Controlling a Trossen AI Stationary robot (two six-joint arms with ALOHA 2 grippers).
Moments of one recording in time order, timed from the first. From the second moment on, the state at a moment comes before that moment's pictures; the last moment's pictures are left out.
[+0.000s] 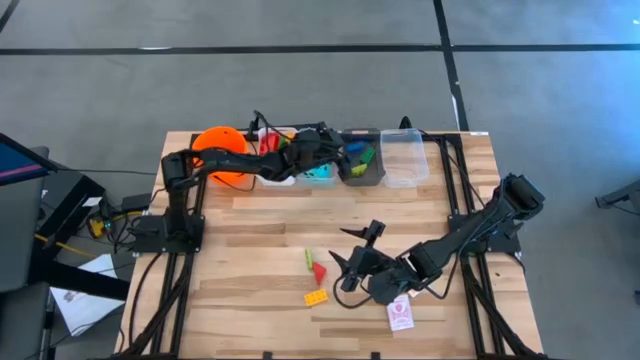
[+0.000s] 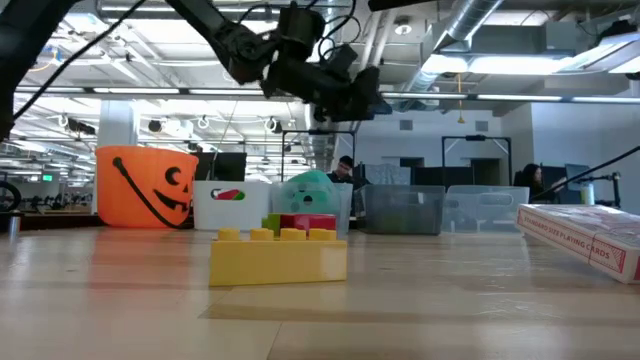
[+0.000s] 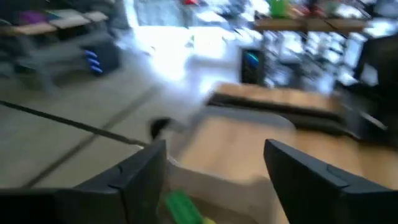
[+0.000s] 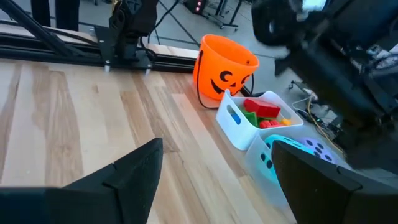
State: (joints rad) left arm 0.31 1.92 1.27 0.49 -0.15 0.07; right arm 0.56 1.65 1.18 -0.14 1.07 0.20
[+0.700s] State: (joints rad) left arm -0.30 1.50 0.92 0.22 0.26 0.07; right arm 0.58 1.66 1.17 -0.16 0.94 0.37
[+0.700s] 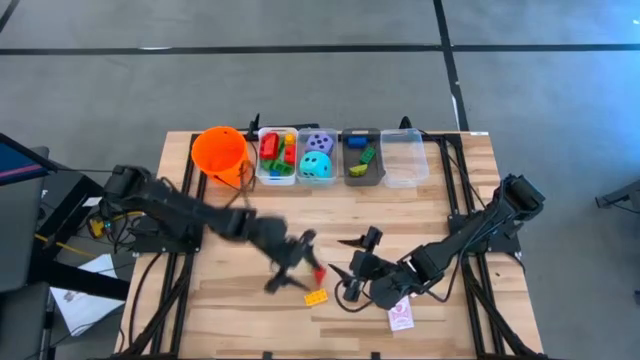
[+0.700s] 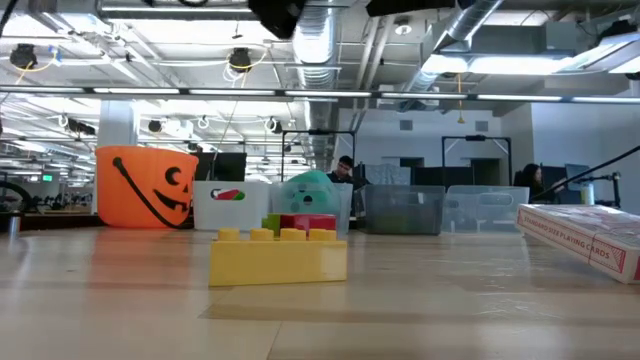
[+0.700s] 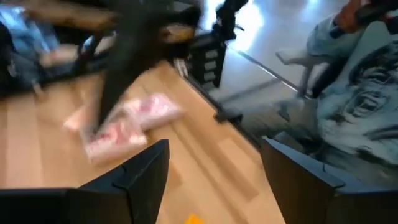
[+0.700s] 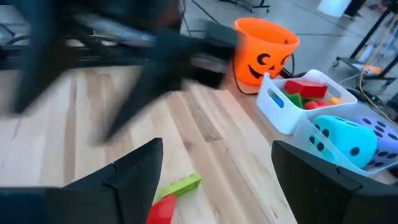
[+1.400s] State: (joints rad) left arm -0.40 1.51 0.77 0.50 -0.33 0.11; right arm 0.58 1.66 1.17 -0.16 0.94 0.45
